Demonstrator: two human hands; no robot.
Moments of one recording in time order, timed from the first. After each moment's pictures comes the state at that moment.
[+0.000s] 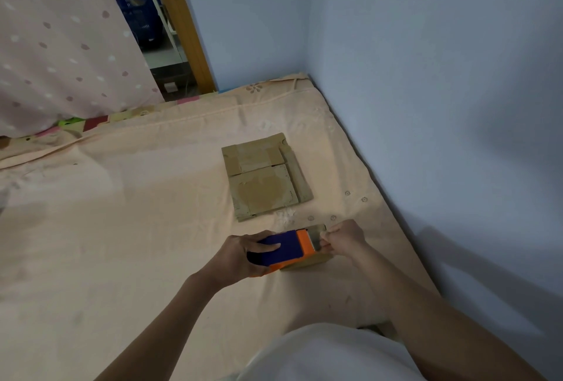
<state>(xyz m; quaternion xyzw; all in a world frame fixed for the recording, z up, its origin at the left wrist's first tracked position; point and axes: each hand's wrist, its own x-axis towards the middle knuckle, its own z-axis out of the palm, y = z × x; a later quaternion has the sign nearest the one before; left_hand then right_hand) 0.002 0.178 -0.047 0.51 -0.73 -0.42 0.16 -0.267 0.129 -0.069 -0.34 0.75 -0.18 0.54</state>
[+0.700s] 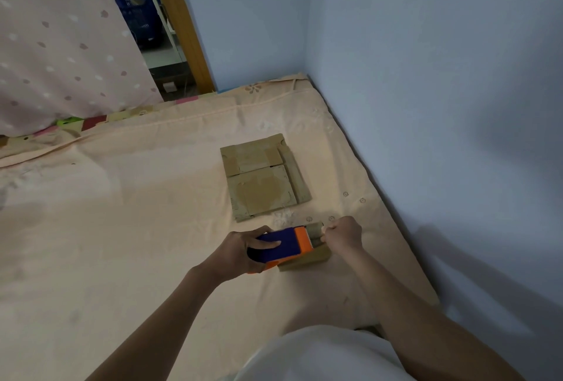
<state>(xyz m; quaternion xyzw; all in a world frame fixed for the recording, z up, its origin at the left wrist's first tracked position) 0.000 0.164 -0.047 0.49 -0.77 -0.40 0.10 -0.264 0.125 -0.083 -0.41 0.79 -0.19 0.42</state>
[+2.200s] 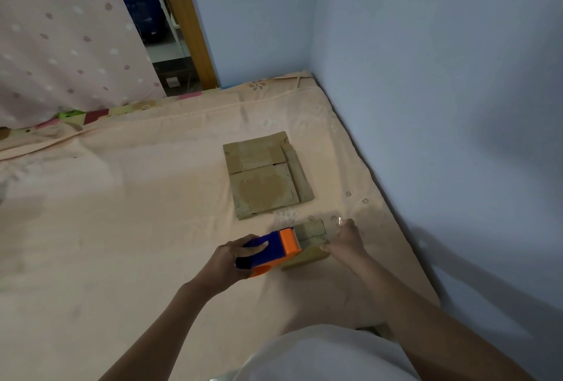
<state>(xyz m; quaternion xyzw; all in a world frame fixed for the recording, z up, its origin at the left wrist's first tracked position) 0.026 0.186 -0.083 0.52 -0.75 -0.38 0.12 -0.272 0.135 -0.093 -0.45 0.77 -0.13 0.43</state>
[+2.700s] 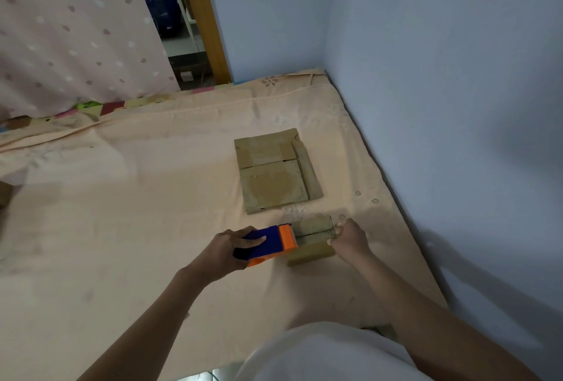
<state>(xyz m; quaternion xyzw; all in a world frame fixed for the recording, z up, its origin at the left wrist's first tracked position) 0.046 0.184 -0.061 0.55 -0.77 -0.32 0.04 -0.263 0.134 -0.098 -0.51 0.75 -0.11 0.41</state>
